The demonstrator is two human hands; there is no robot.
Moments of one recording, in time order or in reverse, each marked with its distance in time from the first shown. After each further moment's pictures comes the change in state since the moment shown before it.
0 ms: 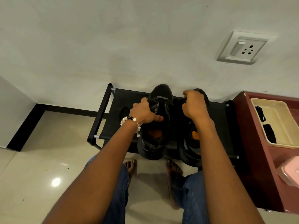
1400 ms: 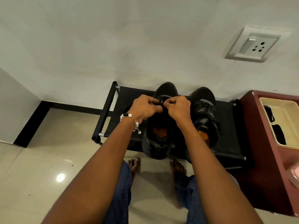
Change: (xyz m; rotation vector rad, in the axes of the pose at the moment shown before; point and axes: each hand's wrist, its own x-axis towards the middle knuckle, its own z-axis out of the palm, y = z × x) left_hand 0.003 -0.007 -0.012 -0.347 -0.001 0.110; right_hand 0.004 -0.029 0.065 0.501 0.122 0.028
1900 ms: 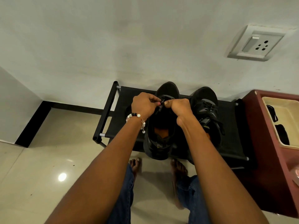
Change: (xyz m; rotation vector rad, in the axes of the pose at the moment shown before) left_hand 0.014 -0.007 0.009 0.154 0.293 0.110; right_hand 0.012 -0.004 0.004 0.484 -0.120 0.533
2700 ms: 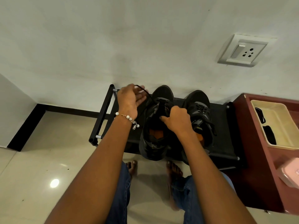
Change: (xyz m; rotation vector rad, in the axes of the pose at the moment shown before) left_hand 0.003 0.019 -0.027 -1.159 0.189 -0.293; right_hand -0.044 0.011 -0.024 -1.007 0.051 -0.448
